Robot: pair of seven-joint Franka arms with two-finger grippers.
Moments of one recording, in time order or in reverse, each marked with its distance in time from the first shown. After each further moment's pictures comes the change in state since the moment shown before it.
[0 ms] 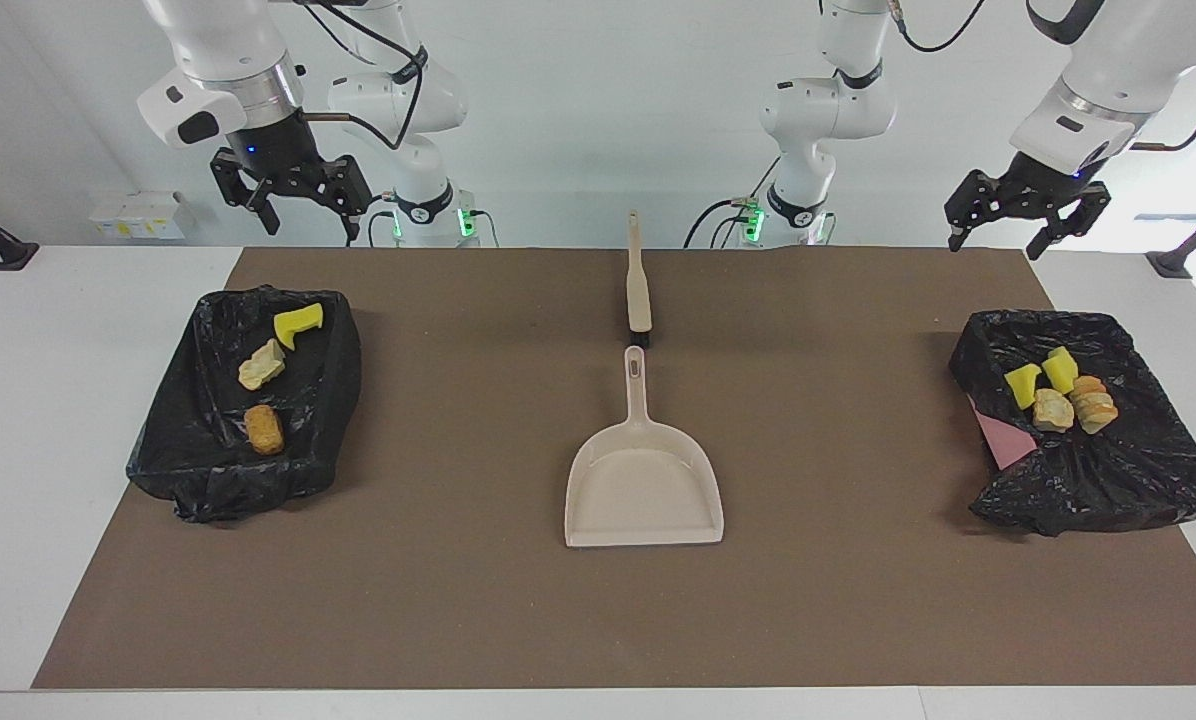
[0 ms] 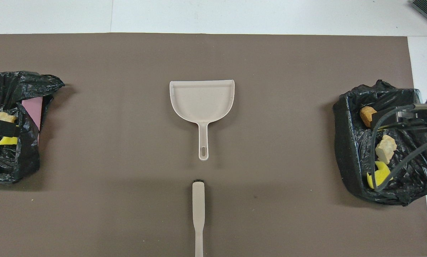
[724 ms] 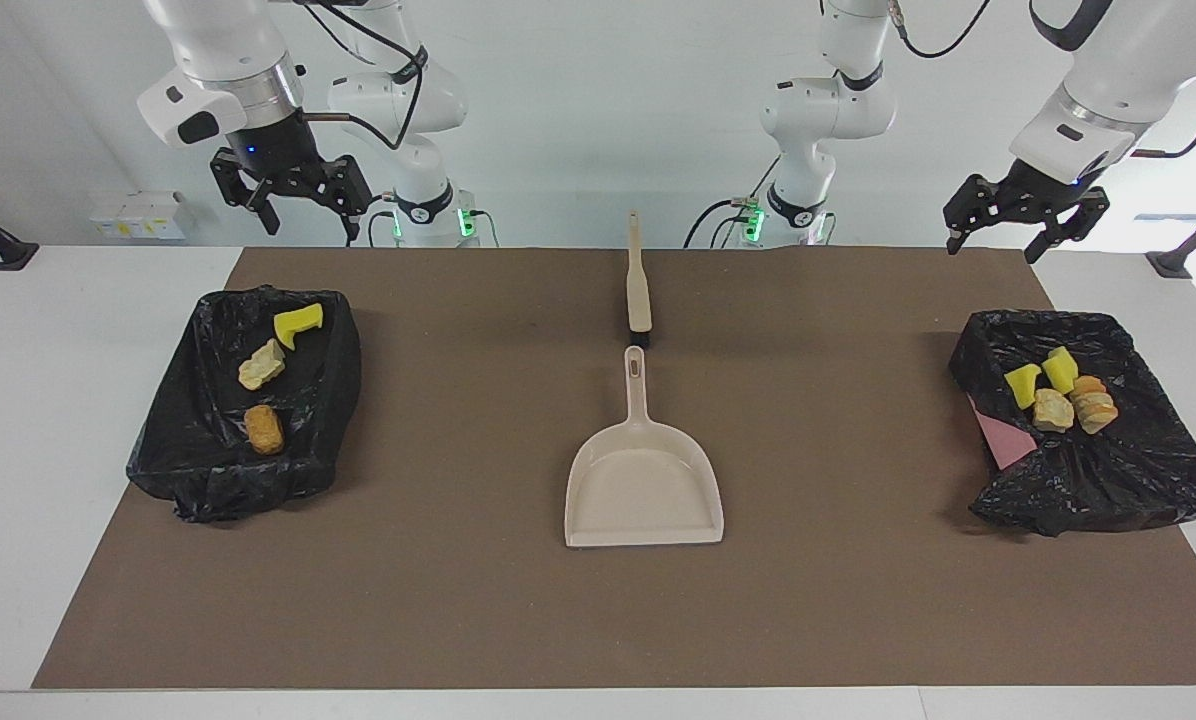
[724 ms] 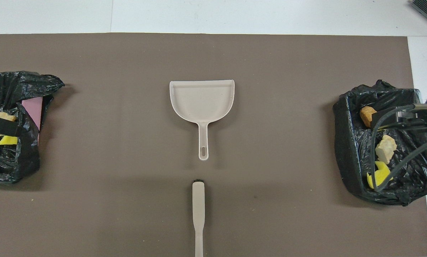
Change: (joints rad) left arm 0.000 0.021 -0.003 0.030 -0.001 -0.043 0.000; right arm 0.000 0.000 0.000 0.000 0.000 0.000 0.000
